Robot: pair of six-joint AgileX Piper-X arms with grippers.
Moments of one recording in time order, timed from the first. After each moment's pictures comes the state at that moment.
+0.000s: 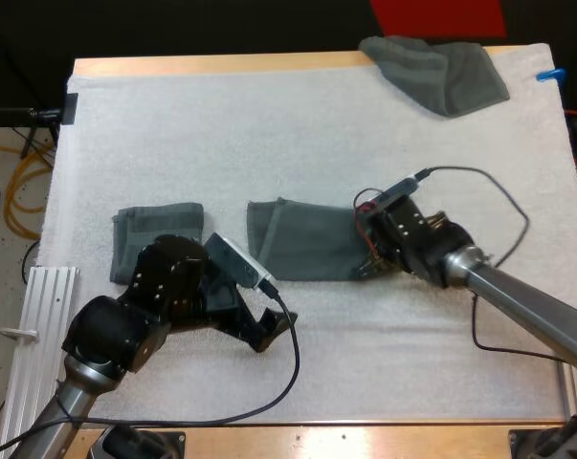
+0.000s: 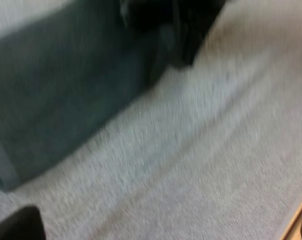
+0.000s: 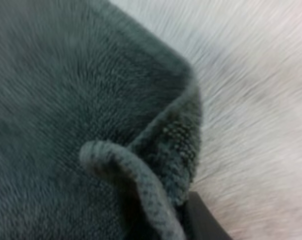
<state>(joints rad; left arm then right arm) -0.50 0.87 -0.85 0.95 0.39 -1.73 0.63 1.59 -0.95 0.54 0.27 -1.87</state>
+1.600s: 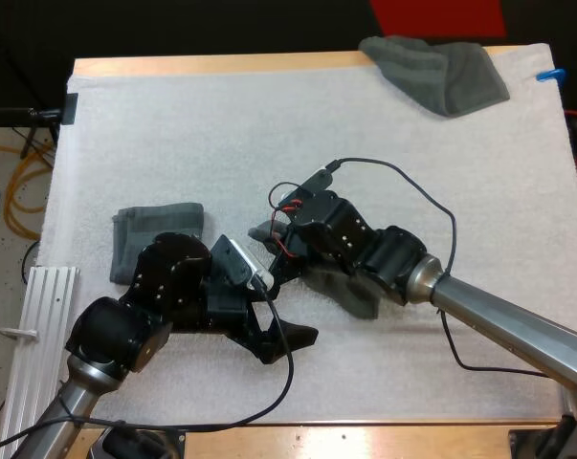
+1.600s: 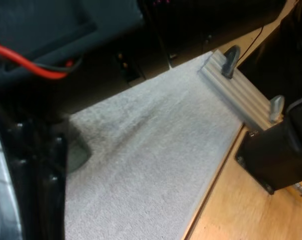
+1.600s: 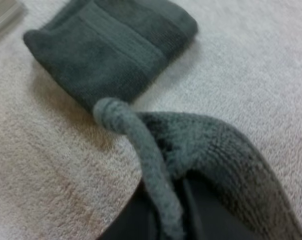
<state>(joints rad) -0.50 0.87 -0.82 0.88 0.73 -1.82 0.89 1.61 -1.21 0.45 -0.08 -1.71</state>
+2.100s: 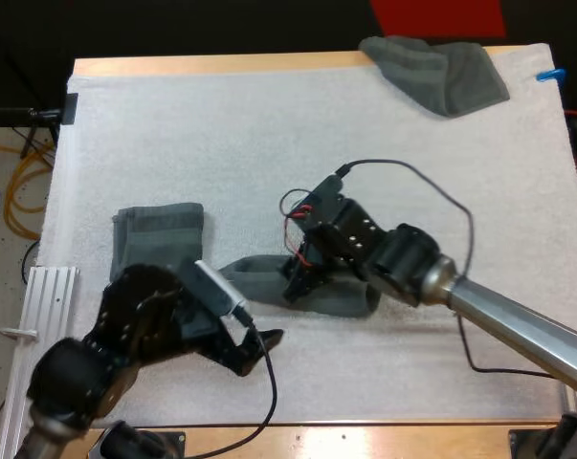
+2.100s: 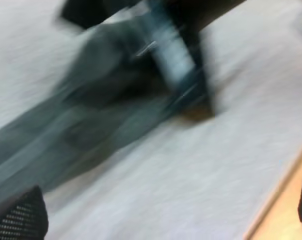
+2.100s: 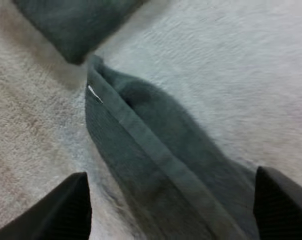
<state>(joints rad) -0.50 0.68 -0.82 1.03 0.36 -1.77 0.89 1.53 -1.23 0.69 -0.01 -1.79</state>
